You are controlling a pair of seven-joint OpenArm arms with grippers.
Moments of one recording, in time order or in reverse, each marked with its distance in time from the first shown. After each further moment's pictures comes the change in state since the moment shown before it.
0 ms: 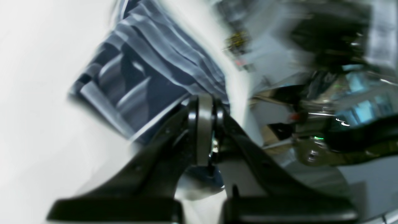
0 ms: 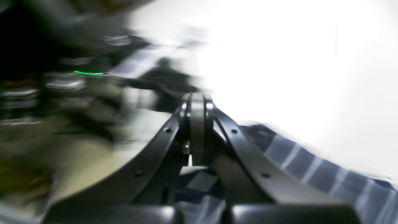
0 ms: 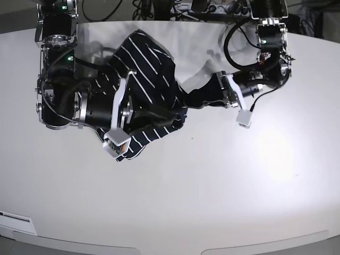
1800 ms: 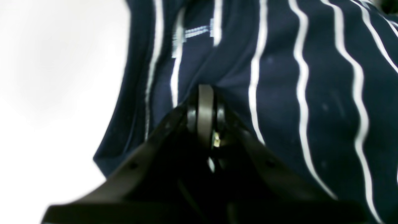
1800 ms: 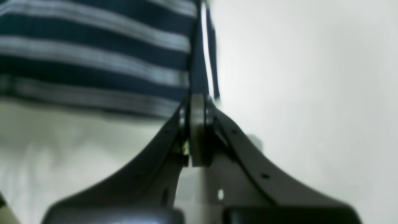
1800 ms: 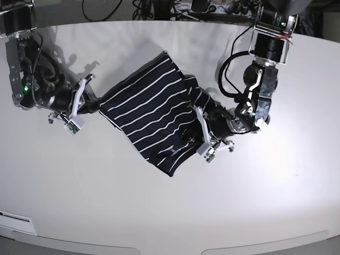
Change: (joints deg) left arm -17.7 -5.5 25.9 -13.4 62.3 4.2 -39.9; right arm -10.7 20.6 -2.5 -12.4 -19.7 -6.1 16.0
